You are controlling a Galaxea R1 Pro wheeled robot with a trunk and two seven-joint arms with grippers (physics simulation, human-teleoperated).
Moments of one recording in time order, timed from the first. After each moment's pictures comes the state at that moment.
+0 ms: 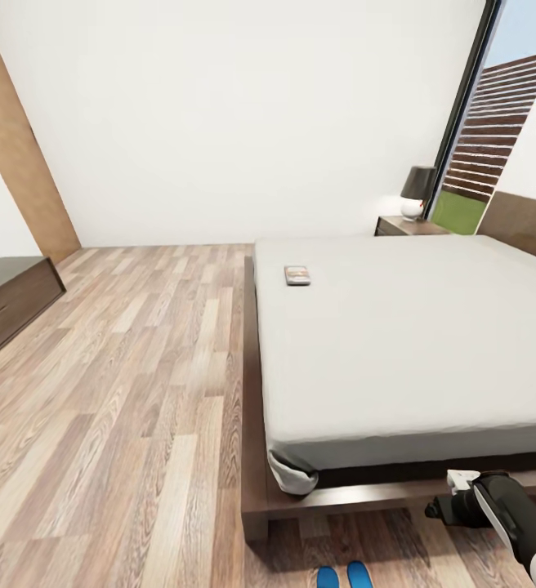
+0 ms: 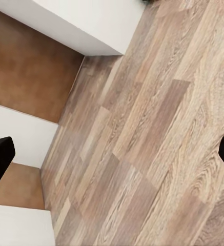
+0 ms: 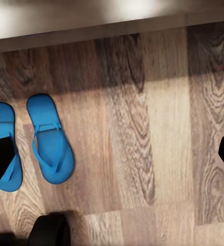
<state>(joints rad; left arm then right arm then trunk) -0.51 0.50 0.93 -0.19 -0.85 -0.08 0.58 -0.55 -0.34 -0.08 -0.59 0.10 0.75 0.36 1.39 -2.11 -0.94</state>
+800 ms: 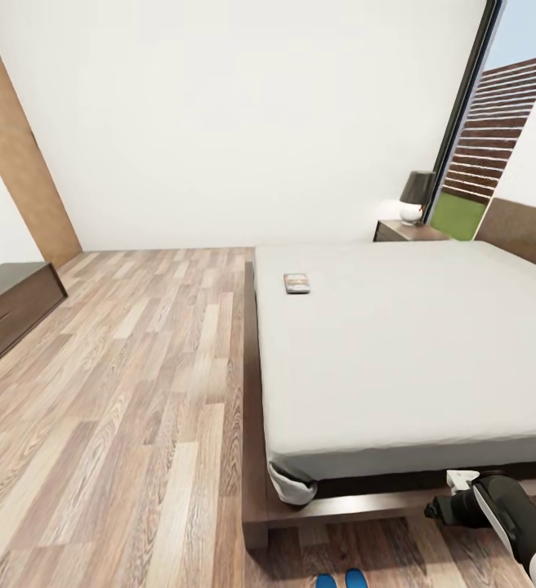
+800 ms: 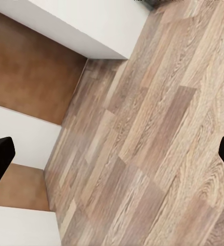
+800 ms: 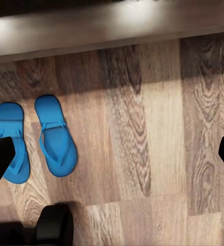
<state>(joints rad) -0.51 0.50 0.93 -0.19 -0.85 -0.08 0.58 -0.55 -0.34 -0.08 -0.59 0.10 0.75 0.35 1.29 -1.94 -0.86</state>
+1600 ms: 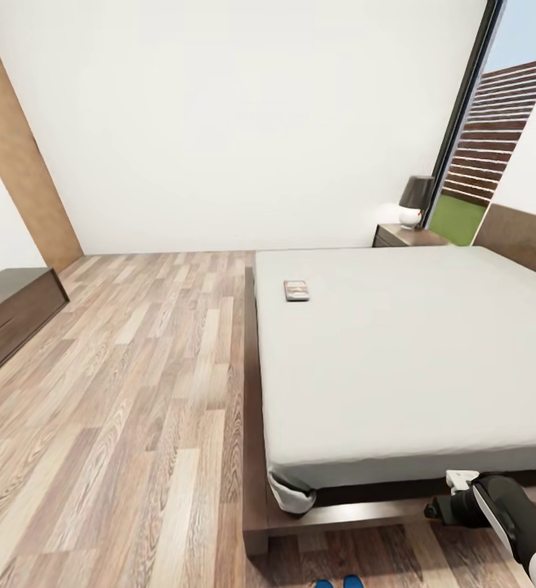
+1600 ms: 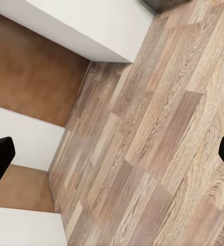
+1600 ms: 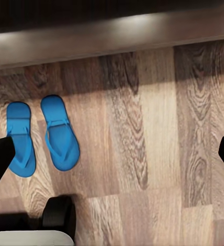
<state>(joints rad) -0.51 0.50 0.93 -0.19 -0.85 -0.08 0.58 -0.55 -0.34 -0.08 -0.59 0.10 0.75 0.35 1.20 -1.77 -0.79</state>
